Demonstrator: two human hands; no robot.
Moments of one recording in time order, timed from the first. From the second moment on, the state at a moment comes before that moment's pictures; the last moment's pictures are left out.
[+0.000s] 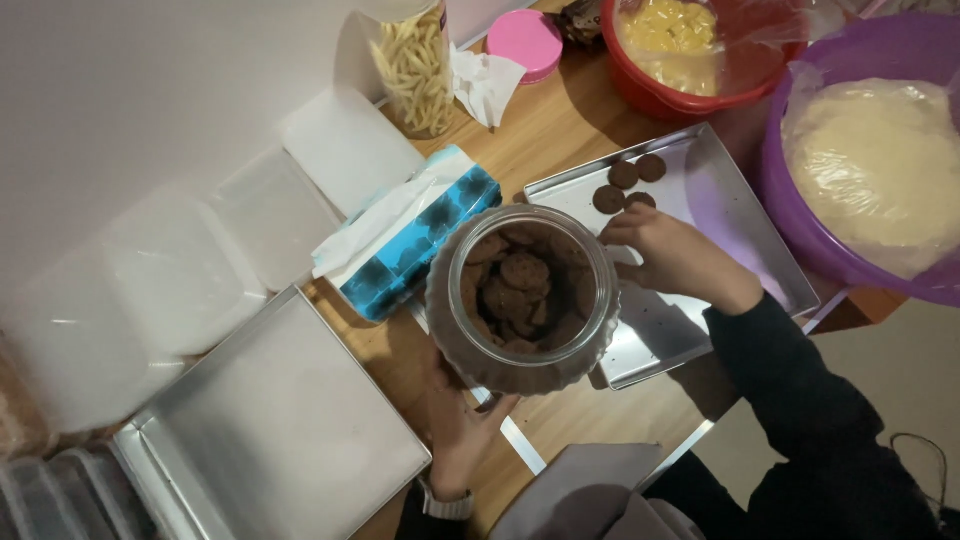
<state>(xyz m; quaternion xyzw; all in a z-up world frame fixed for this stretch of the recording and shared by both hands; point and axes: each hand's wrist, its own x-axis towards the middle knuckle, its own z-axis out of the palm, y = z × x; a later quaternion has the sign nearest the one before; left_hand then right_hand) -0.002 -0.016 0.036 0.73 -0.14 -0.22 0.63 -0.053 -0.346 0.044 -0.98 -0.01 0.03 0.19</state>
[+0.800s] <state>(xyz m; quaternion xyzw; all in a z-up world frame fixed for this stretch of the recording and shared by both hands) -0.001 -0.015 0.039 0.74 -0.16 -0.23 0.61 -0.092 -0.367 0.057 -0.78 0.02 -0.07 0.63</state>
